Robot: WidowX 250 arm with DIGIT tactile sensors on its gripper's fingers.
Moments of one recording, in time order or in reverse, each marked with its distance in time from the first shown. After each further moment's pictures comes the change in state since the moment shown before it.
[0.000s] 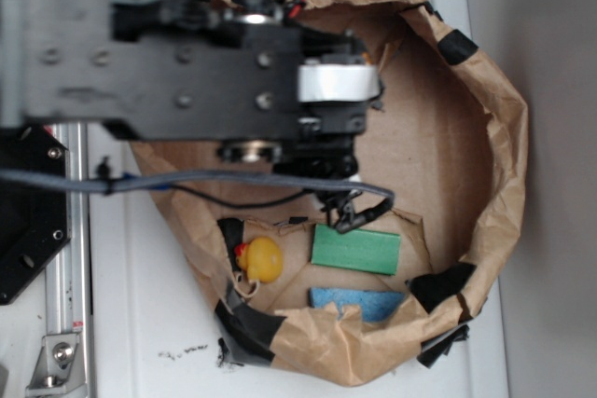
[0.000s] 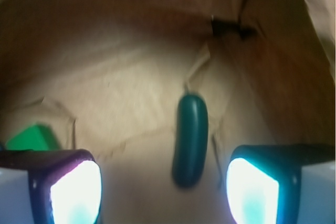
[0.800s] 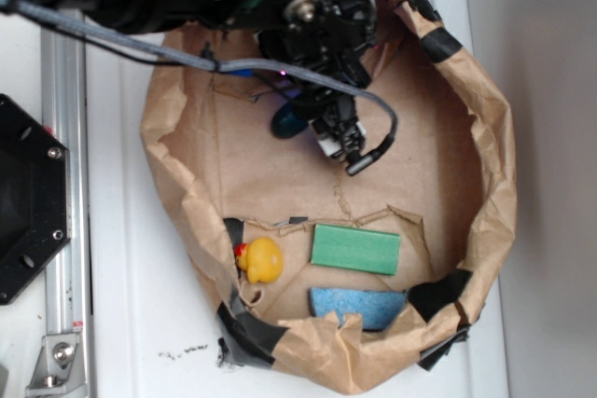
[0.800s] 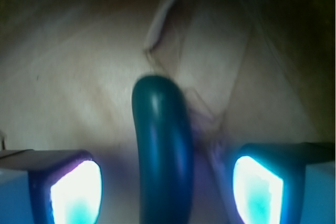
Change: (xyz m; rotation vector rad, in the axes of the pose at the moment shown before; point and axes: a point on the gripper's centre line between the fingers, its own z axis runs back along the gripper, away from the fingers) arm 0.015 0.028 -0.081 -0.113 0.136 0.081
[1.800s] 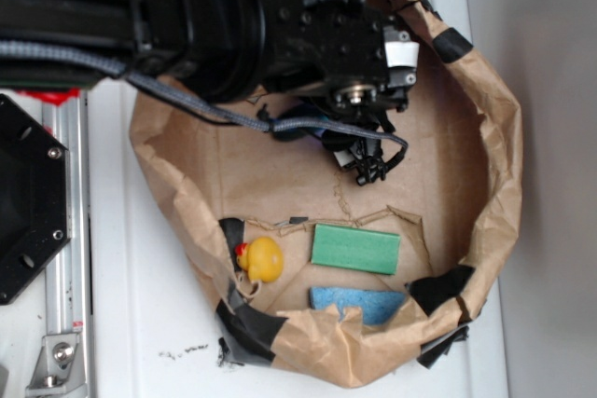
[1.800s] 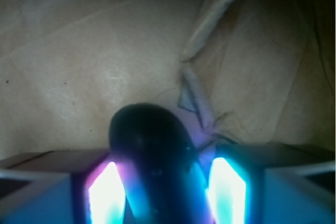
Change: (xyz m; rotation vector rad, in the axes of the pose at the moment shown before) arm 0.002 -0.018 -0.021 0.138 -0.013 -0.084
